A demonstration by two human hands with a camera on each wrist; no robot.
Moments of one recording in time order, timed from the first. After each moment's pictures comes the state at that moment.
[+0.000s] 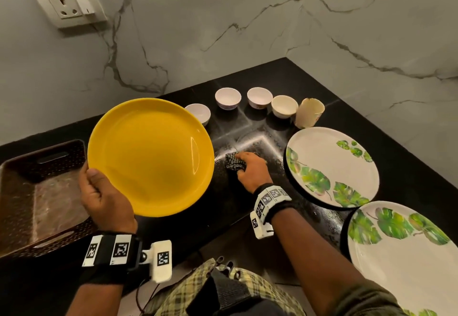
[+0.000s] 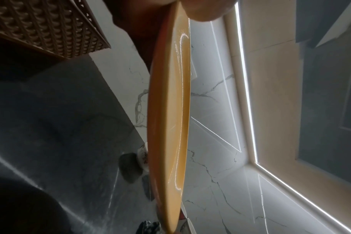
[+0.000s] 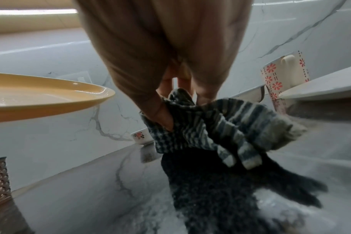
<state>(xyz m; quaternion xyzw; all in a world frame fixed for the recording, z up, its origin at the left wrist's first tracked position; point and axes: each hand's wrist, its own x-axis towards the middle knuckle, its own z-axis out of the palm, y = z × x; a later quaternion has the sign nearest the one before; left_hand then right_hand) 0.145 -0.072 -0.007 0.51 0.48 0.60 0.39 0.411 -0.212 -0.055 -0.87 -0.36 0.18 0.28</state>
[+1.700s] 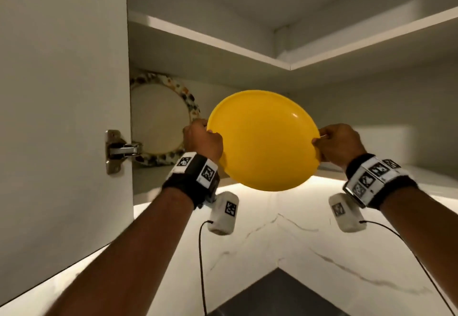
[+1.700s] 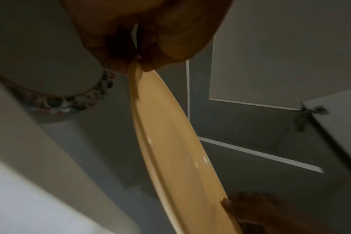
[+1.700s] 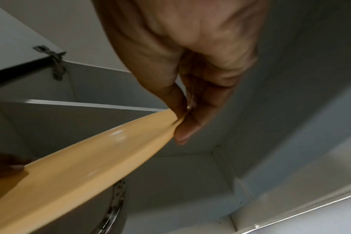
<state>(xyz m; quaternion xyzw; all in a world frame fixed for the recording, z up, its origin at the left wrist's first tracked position) 0.436 0.019 0.504 0.73 0.22 0.57 0.32 0.619 -0.213 0.497 -0.77 -0.27 -0.22 0.53</state>
